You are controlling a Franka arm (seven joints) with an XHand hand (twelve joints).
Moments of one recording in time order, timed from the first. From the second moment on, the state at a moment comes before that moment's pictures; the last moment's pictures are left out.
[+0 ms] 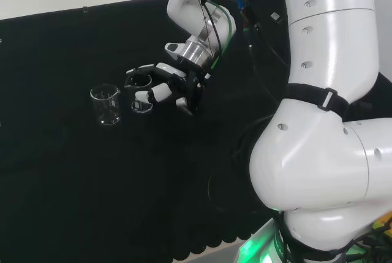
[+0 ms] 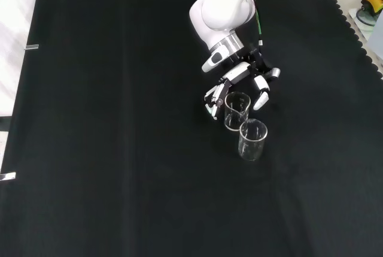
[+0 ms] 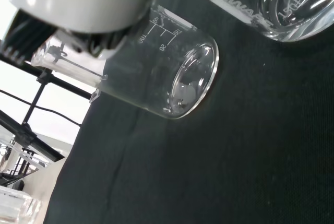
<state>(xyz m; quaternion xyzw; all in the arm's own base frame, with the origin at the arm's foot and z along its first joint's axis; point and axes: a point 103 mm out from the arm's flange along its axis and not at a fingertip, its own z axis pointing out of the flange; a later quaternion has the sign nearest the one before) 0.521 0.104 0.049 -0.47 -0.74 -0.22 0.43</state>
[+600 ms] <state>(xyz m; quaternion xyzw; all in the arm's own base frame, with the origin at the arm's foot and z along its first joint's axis) 0.522 0.101 0.049 -0.48 -0.74 -0.22 0.43</state>
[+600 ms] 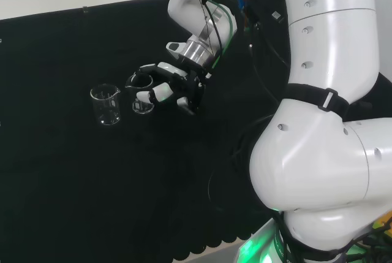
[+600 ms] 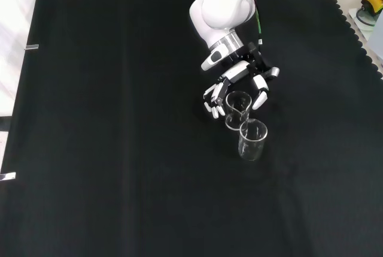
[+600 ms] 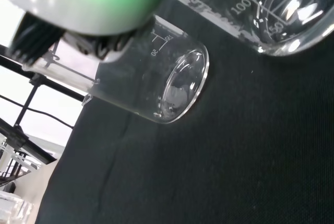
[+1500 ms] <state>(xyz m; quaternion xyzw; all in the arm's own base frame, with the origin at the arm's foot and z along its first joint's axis) 0.520 0.103 0.044 -0.49 -0.74 -0.21 0.42</state>
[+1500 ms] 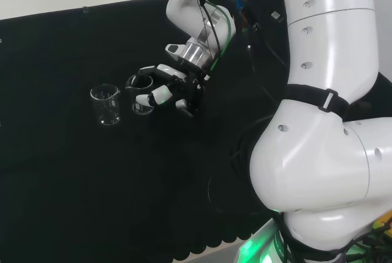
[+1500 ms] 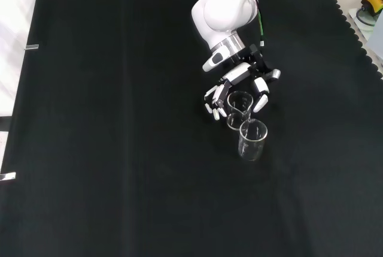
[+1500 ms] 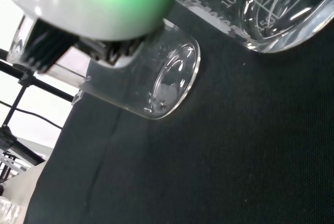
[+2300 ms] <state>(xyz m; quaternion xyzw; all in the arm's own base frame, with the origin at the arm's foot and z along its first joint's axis) 0.519 0.102 0.040 -0.48 -0.72 -0.23 0.45</state>
